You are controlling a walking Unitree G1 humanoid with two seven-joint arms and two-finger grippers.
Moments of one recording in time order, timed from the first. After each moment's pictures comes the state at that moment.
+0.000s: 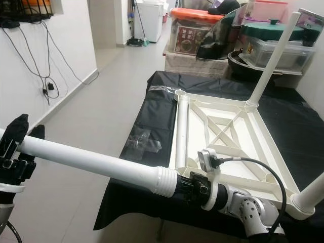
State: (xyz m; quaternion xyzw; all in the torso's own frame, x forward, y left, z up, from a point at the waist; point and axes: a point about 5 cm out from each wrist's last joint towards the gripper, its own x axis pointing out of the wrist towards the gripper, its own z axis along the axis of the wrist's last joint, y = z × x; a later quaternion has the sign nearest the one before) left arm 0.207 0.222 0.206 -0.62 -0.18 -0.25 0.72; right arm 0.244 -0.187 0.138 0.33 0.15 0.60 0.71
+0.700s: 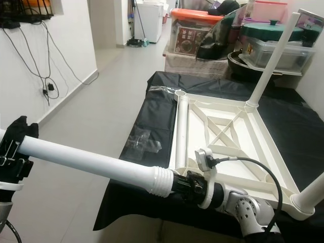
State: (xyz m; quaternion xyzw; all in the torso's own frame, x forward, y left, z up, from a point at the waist) left arm 0.211 0.225 0.203 -0.62 -0.18 -0.23 0.73; right arm 0.251 -0.184 0.133 0.29 0.14 0.58 0.74
